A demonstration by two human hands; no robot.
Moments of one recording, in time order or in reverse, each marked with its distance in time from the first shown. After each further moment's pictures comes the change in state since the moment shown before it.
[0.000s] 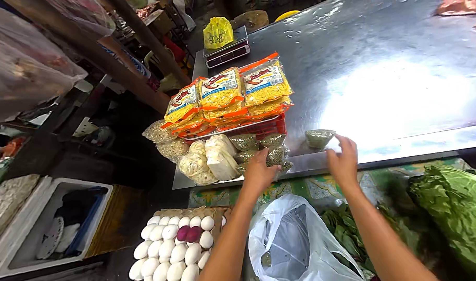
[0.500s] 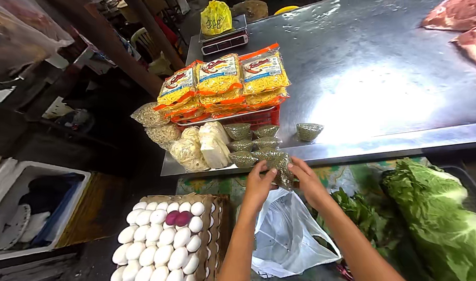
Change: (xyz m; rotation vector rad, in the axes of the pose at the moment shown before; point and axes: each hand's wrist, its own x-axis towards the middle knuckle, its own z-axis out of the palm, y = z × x) left_hand -0.073 -0.008 0.046 -0.944 -0.005 -0.234; right_hand -0.093 -0.067 0.012 0.590 -0.526 0.417
